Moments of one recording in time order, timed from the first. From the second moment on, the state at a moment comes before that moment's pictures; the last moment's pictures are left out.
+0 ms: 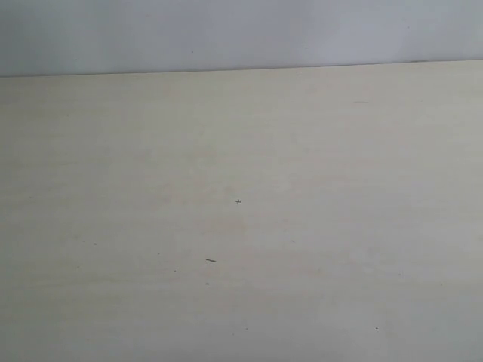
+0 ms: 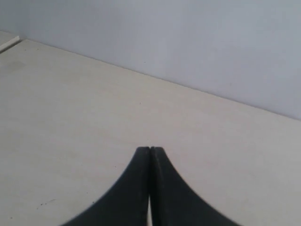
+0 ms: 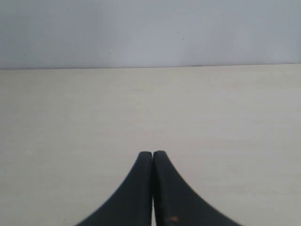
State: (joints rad) left arm -0.29 0.38 -0.12 1.29 0.32 -1.63; right arm 0.09 0.01 0.00 -0.15 0.33 0.16
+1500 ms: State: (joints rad) left arm -0.10 0.38 -0.07 0.62 0.19 -0.94; right arm 0.09 0.01 0.00 -0.15 0.33 0.16
